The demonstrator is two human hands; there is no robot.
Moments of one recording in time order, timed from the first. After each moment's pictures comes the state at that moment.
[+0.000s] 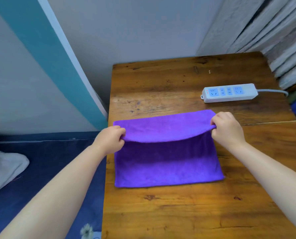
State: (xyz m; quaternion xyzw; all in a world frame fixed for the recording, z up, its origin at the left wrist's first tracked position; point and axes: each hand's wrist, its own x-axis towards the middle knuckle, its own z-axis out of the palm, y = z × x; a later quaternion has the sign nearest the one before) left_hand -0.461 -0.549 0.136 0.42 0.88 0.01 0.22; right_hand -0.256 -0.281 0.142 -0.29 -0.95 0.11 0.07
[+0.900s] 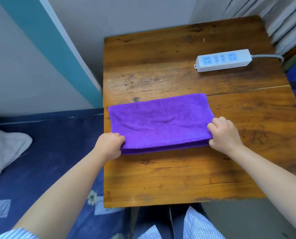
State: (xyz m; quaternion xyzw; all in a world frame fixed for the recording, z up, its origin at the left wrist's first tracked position) left_hand -0.377 -0.598 0.110 0.50 0.82 -0.20 0.19; right_hand -0.160 -0.325 0.105 -0.15 -0.99 0.01 0.05
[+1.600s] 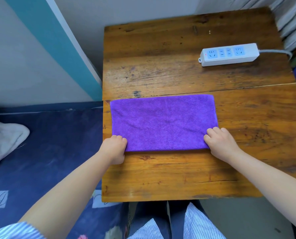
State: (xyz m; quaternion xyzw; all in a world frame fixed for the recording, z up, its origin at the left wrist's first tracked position) left_hand -0.350 -0.602 0.091 0.44 0.82 -0.21 0.28; right_hand -0.144 -0.337 0.088 -0.03 -1.00 -0.08 -0.05
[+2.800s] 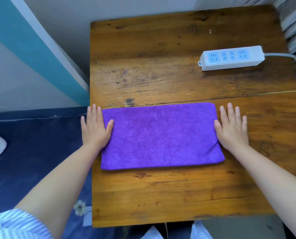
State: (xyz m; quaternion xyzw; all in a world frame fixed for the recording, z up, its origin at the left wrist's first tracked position) left_hand -0.431 -0.571 0.057 0.23 0.96 0.03 0.17; right_hand -0.185 -0.285 0.071 -0.41 -0.89 0.12 -0.14
